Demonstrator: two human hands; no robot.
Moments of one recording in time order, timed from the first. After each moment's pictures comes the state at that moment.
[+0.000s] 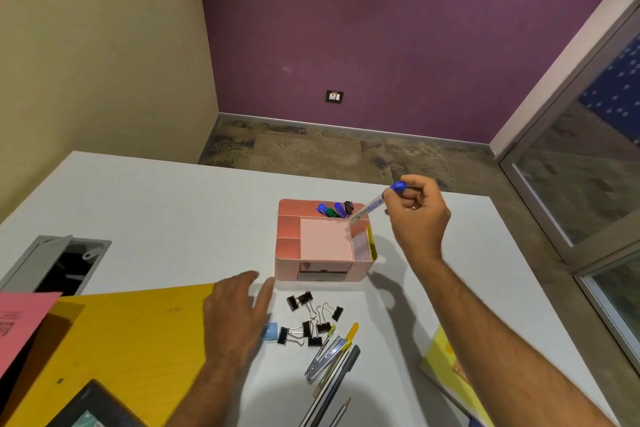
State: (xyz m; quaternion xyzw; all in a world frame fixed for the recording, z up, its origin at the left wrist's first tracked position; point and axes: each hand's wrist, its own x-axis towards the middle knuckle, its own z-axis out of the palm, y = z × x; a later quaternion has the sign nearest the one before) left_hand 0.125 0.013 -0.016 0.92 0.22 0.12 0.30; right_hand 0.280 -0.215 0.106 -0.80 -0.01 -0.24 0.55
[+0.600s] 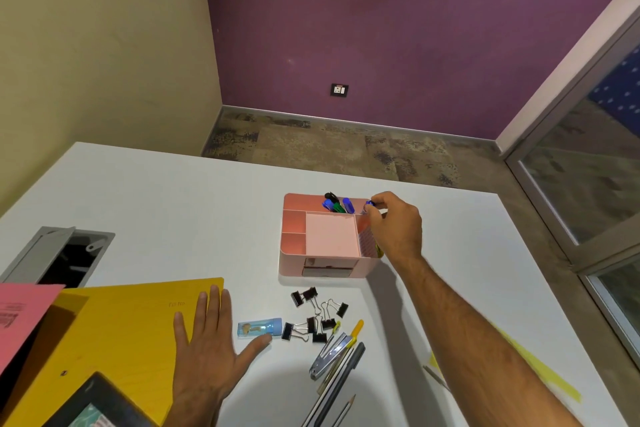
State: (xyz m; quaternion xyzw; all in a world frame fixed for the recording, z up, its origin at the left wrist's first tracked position) left_hand 0.076 0.050 -0.091 0.98 0.18 -0.06 0.10; right_hand 0.296 -0.193 0.066 -0.94 0.04 -0.09 0.32
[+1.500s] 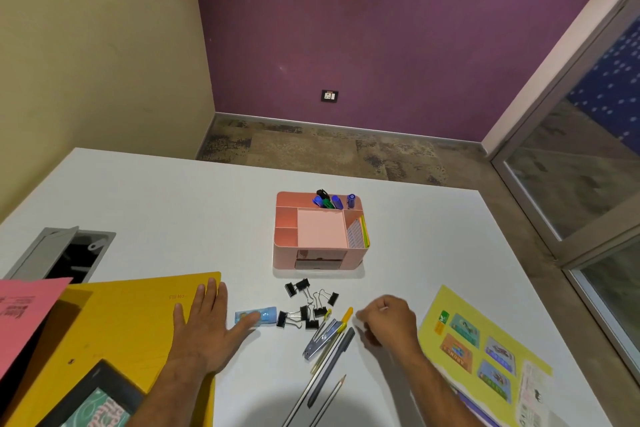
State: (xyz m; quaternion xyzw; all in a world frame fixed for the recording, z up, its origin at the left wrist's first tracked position) left_hand 0.086 0.060 -0.053 0.96 0.19 -0.16 0.14; right_hand 0.148 -0.238 0.014 -0.84 0.24 0.14 0.46
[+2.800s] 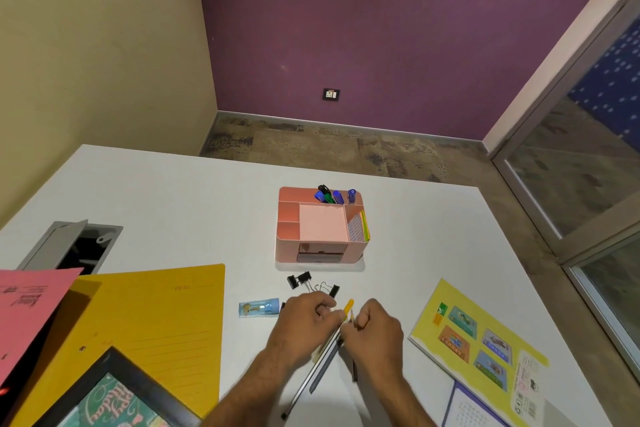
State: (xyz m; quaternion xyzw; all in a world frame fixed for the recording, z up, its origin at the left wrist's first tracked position) left_hand 0.097 -0.069 0.002 0.84 0.08 -0.08 0.54; right_hand 0.098 -0.212 0.008 -0.93 0.10 0.03 0.34
